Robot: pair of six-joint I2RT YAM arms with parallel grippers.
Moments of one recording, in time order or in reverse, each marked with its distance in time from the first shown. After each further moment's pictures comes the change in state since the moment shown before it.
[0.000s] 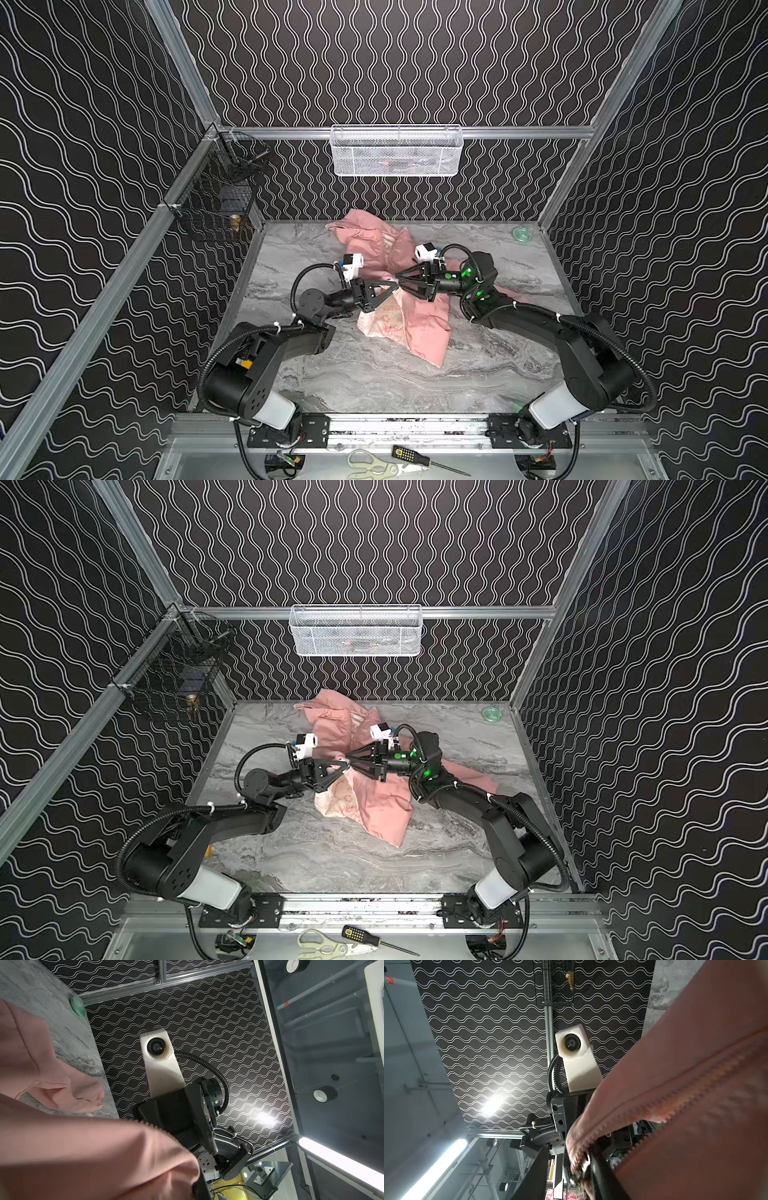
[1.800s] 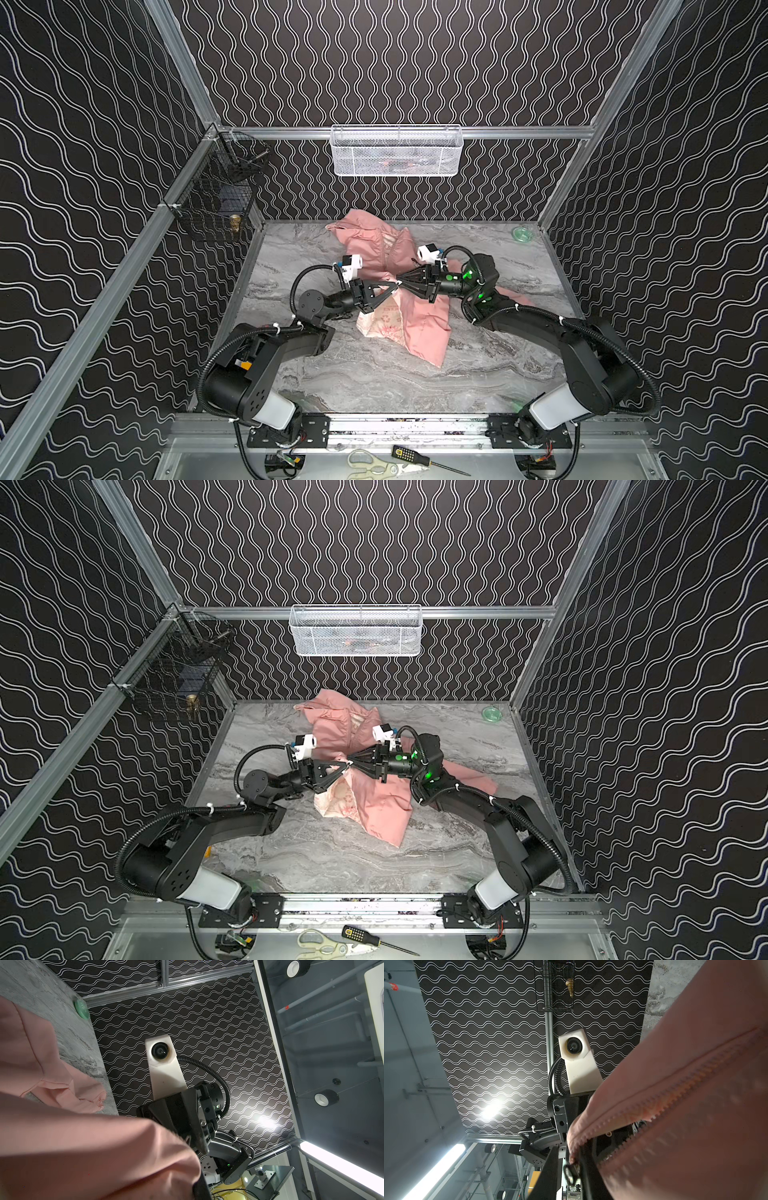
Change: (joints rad) left arm -0.003 -0.008 -0.014 -0.008 -0.016 0.000; right arm 0.002 -0.021 -0.026 -0.006 0.043 -0.011
